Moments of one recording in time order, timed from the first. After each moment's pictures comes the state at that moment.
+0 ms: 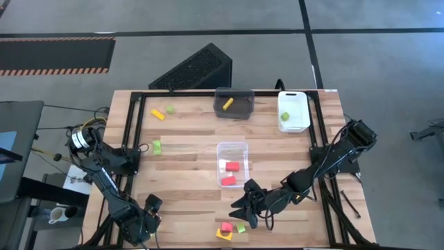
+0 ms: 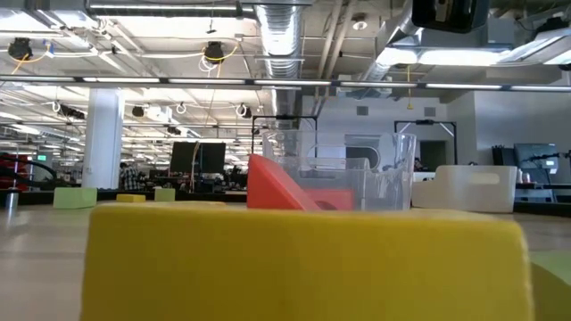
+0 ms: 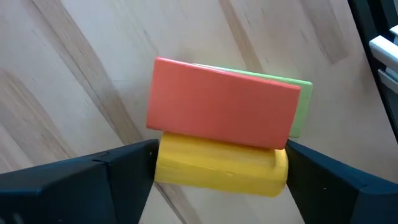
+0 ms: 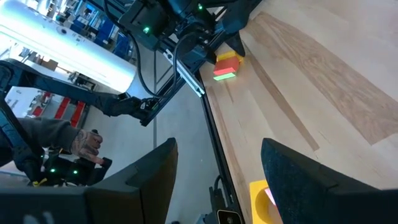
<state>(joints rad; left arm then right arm) -1.07 1.64 0.88 -0.63 0.01 -0.56 0.62 1.64 1.03 0.26 0.36 1.09</state>
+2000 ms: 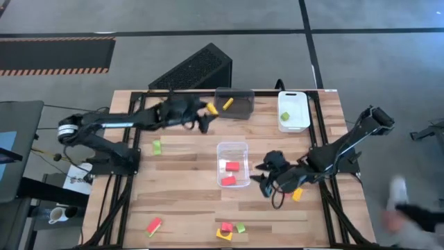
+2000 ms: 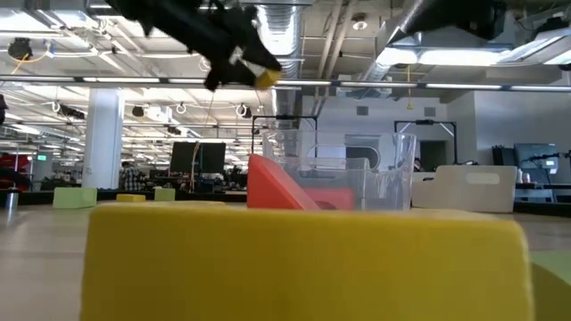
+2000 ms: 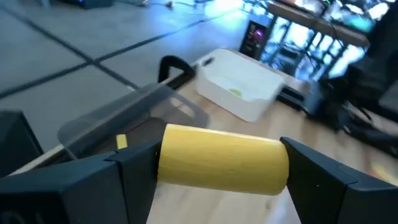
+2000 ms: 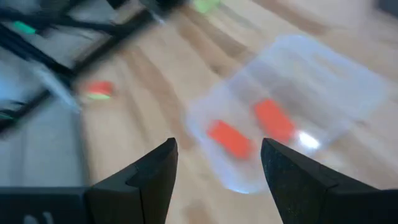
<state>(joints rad) 0.31 1.35 0.89 0.11 -0.12 -0.30 0.54 1.29 1.03 -0.53 0.57 1.02</state>
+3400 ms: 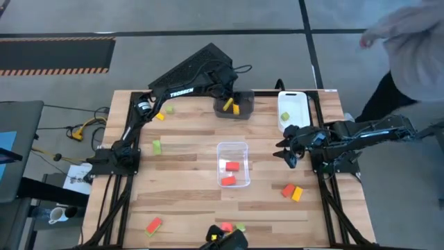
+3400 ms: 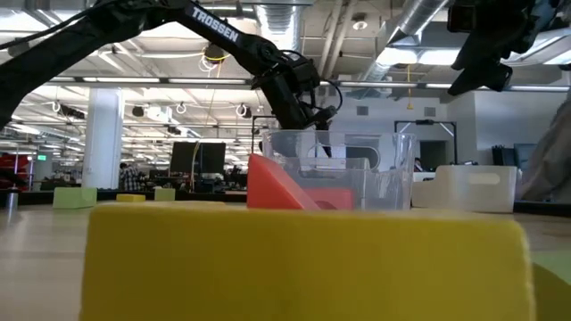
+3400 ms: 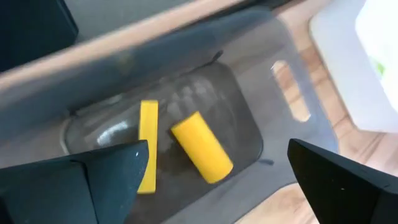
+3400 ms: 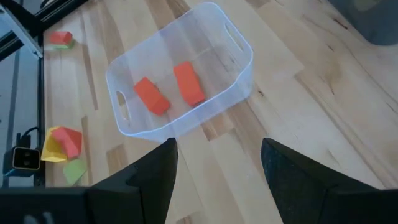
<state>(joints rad) 0.54 2.25 1.99 -0.69 0.07 -0.56 0.12 0.77 0.70 -0.65 0.13 0.62</state>
